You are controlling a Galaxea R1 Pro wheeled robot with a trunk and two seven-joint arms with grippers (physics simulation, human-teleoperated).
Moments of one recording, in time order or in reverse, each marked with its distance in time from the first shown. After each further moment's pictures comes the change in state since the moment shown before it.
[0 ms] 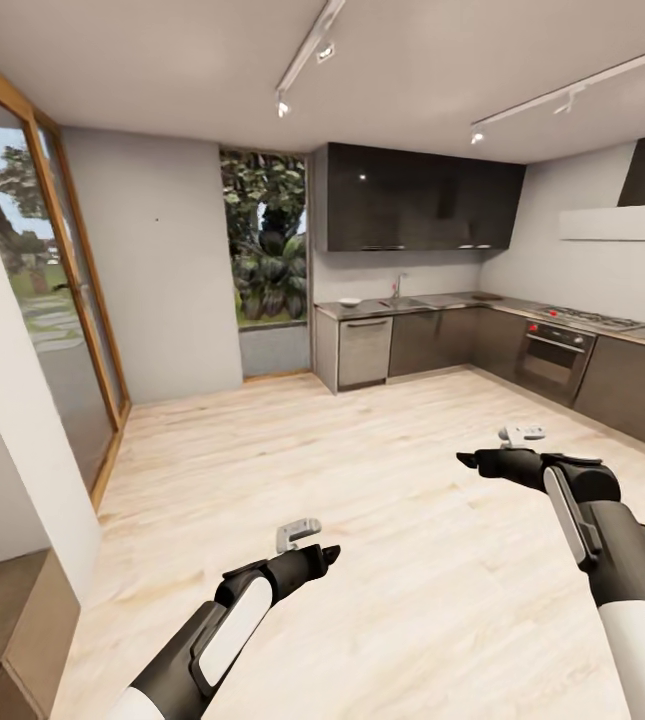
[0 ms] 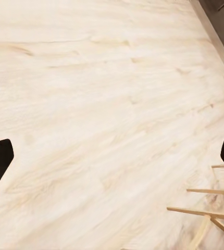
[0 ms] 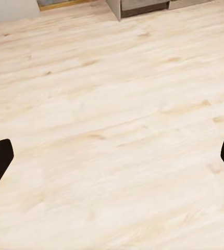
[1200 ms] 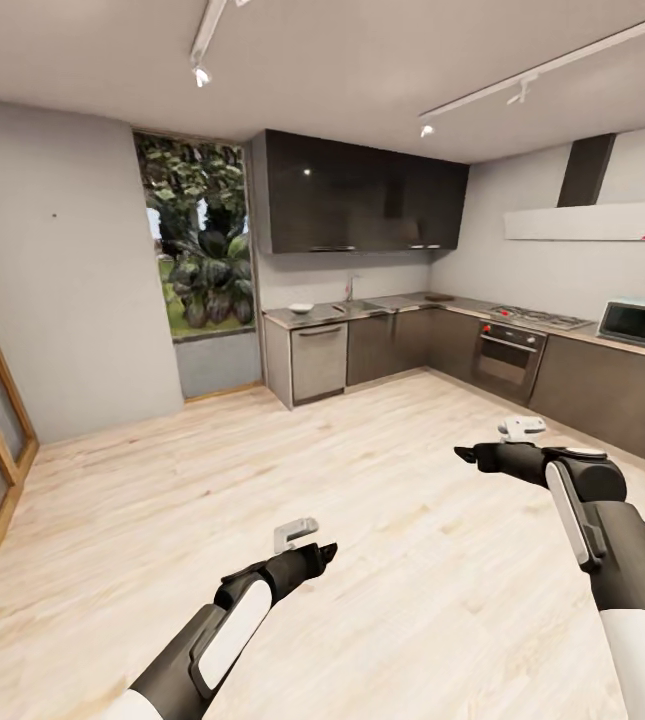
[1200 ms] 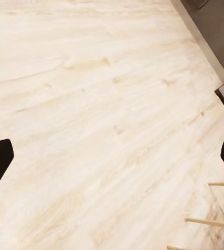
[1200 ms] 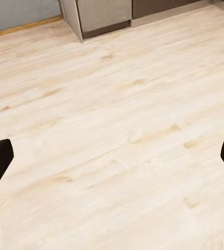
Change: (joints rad) left arm 0.005 0.002 0.000 0.011 0.000 -0.049 0.001; right arm 0.017 0.011 0.002 -0.117 0.002 0.073 -0.002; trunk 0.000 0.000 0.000
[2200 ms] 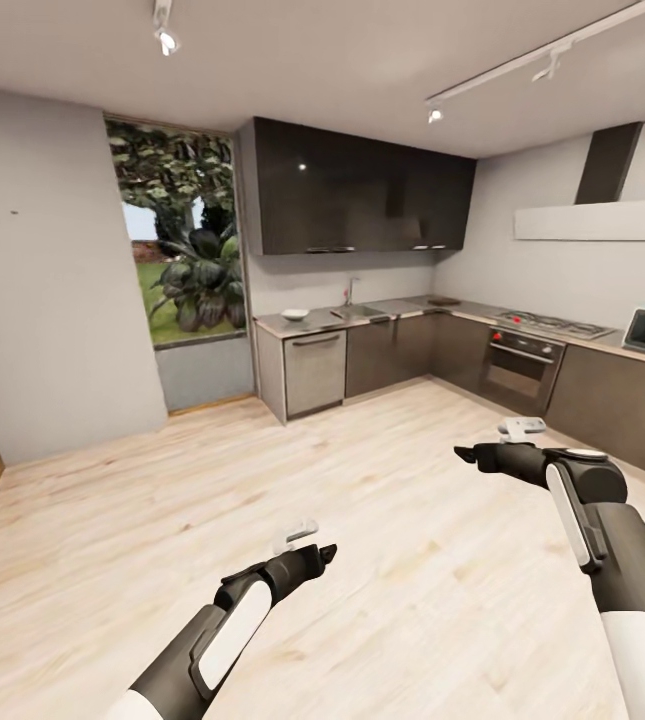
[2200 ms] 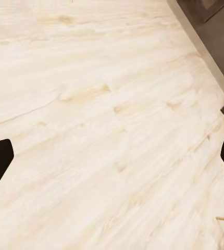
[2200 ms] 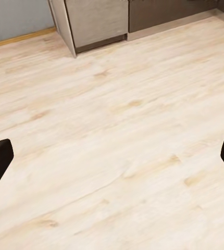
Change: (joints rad) left arm 0.000 0.000 0.000 0.006 -0.001 -0.002 0.000; right arm 0.006 0.000 0.000 -0.003 -0.003 -0.012 0.002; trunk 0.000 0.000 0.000
